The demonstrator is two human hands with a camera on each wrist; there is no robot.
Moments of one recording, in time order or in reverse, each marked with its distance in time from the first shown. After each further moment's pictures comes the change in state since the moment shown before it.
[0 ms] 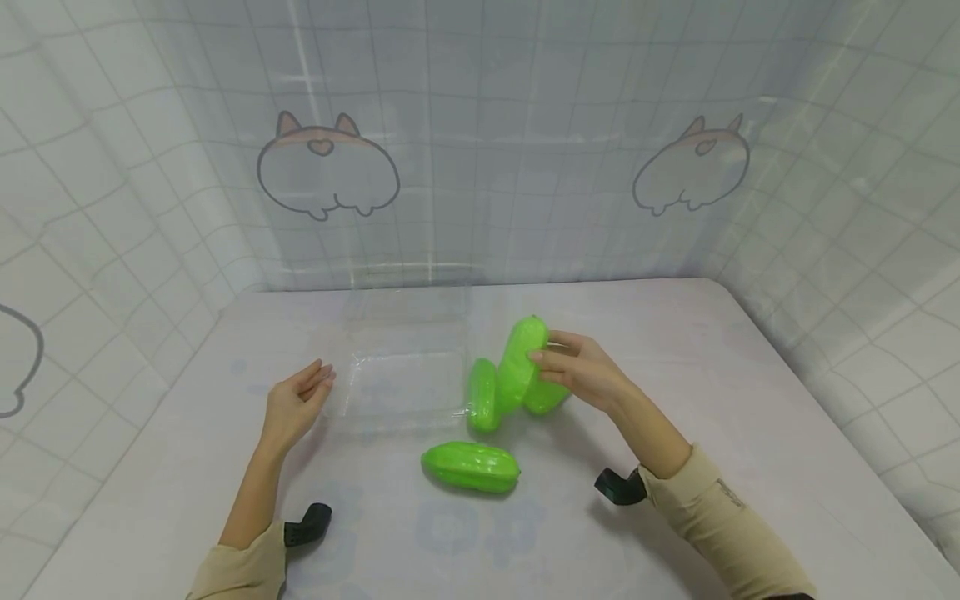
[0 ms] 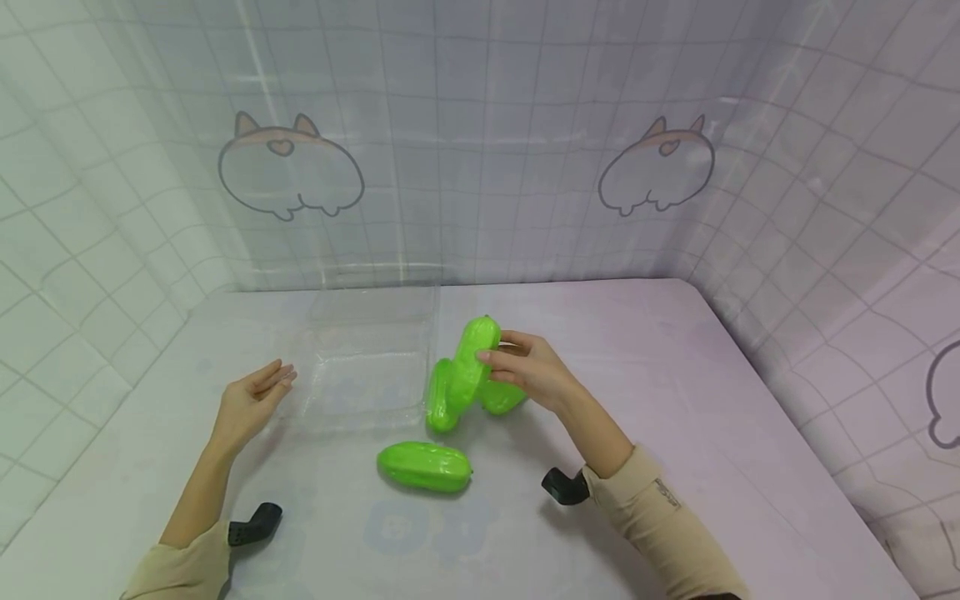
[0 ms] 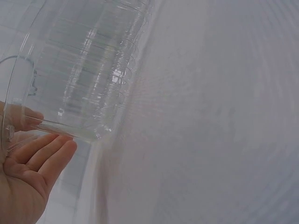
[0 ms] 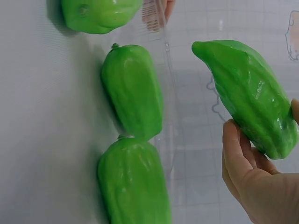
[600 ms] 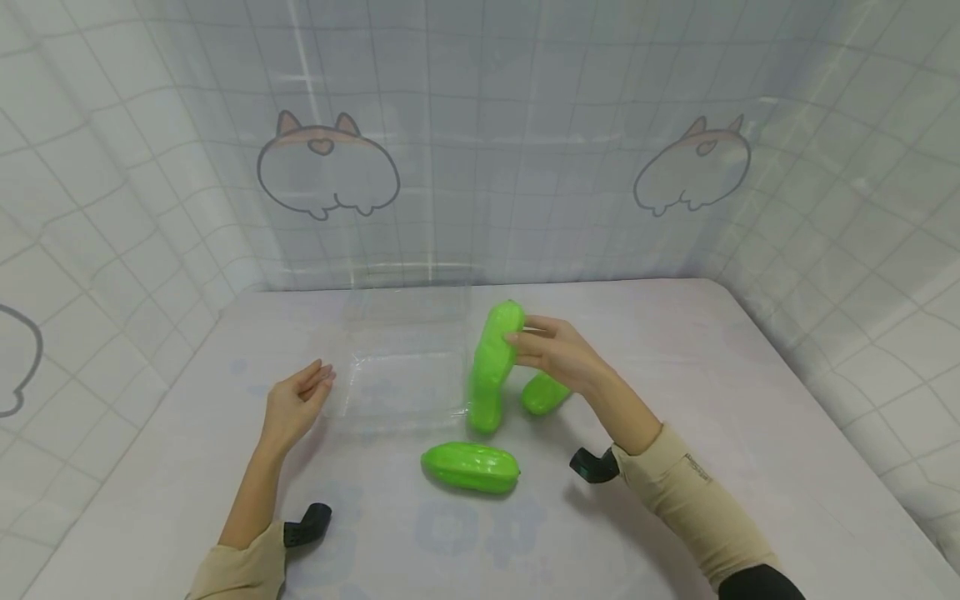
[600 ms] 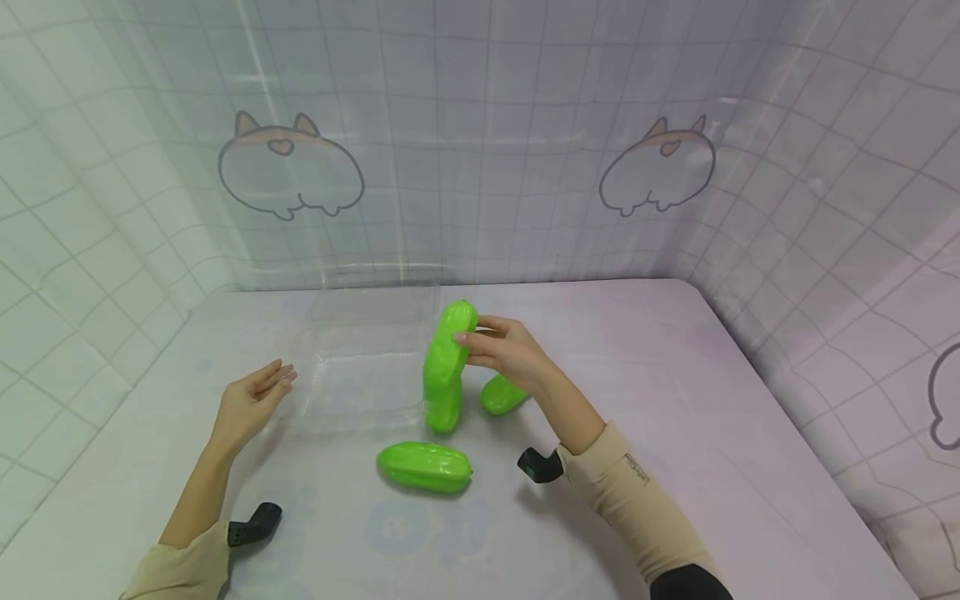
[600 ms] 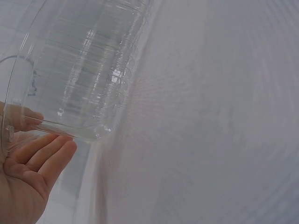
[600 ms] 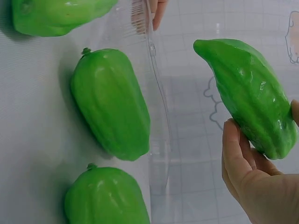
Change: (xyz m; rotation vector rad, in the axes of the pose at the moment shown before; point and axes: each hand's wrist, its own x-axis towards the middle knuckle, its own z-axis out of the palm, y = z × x) left_hand 0.001 0.002 -0.002 -0.019 -0.015 -0.024; right_hand 0.027 -0.014 0.020 0.042 -0.015 0.005
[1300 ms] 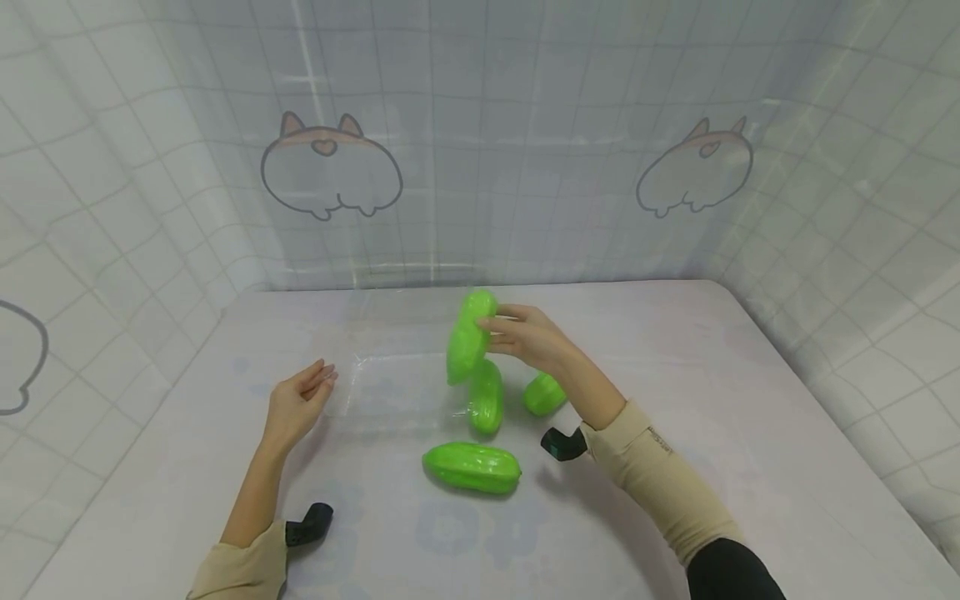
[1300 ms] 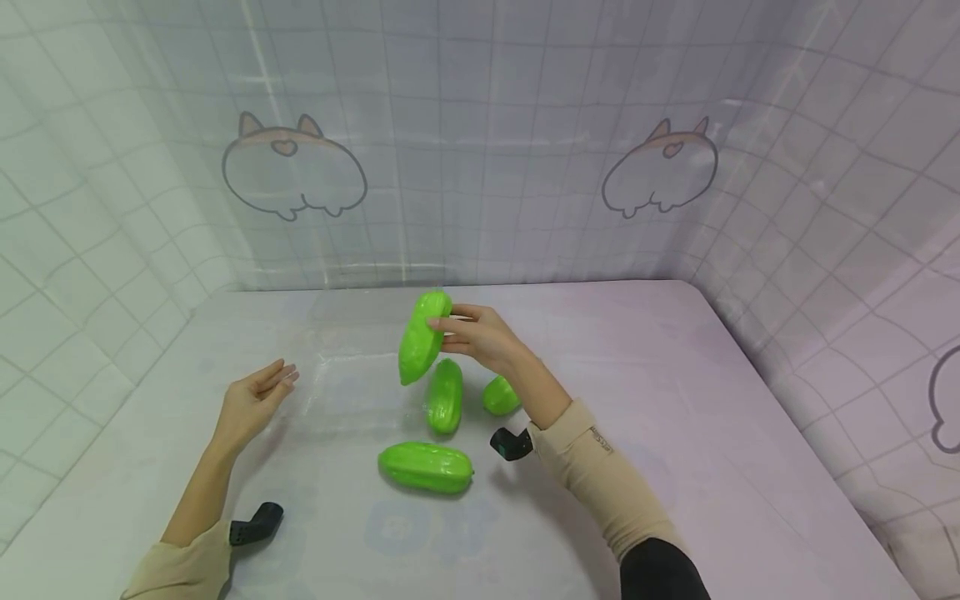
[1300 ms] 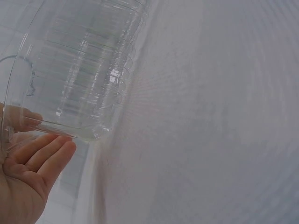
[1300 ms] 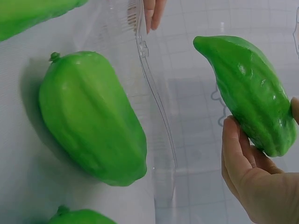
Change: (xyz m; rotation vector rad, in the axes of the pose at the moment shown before) left_hand 0.000 -0.001 0.000 0.015 0.001 -0.003; right_hand 0.041 -0.004 0.020 0.069 -0.009 0.062
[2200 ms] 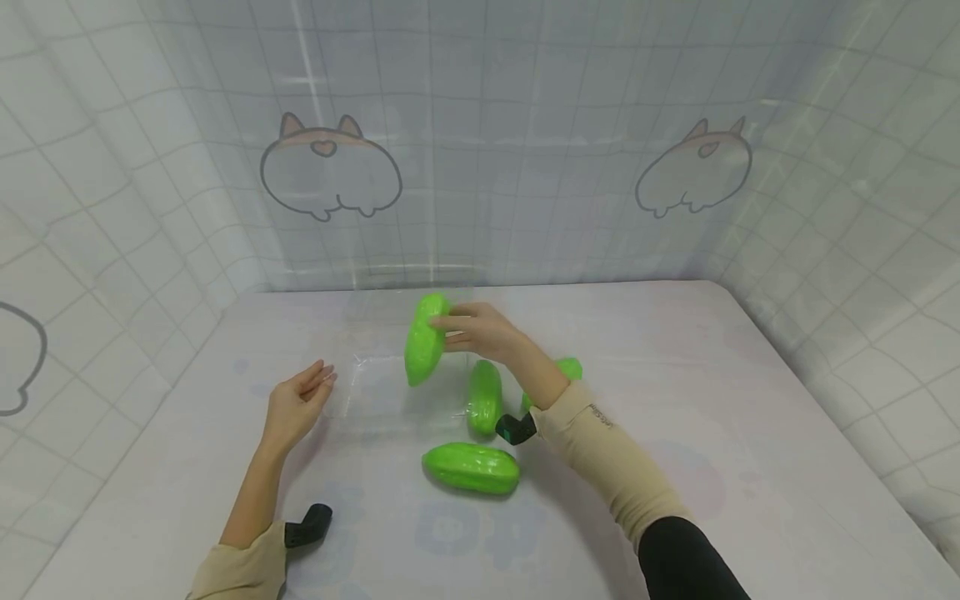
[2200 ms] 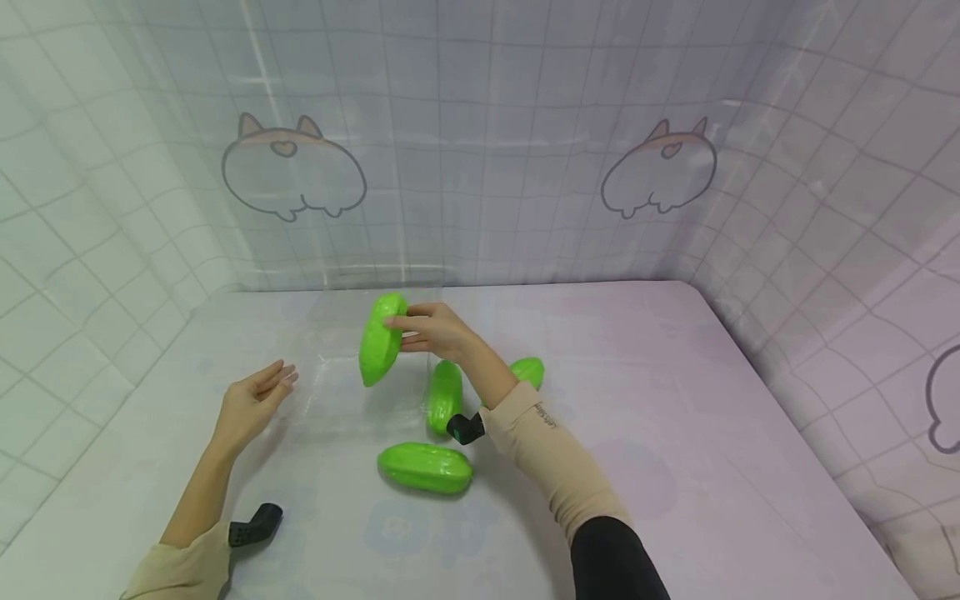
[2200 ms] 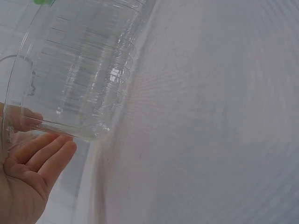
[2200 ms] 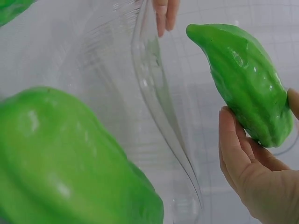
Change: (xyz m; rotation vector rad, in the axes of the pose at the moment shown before) left_hand -0.002 -0.005 0.000 0.012 0.013 0.016; right_hand 0.052 0.010 0.042 -0.101 -0.100 0.040
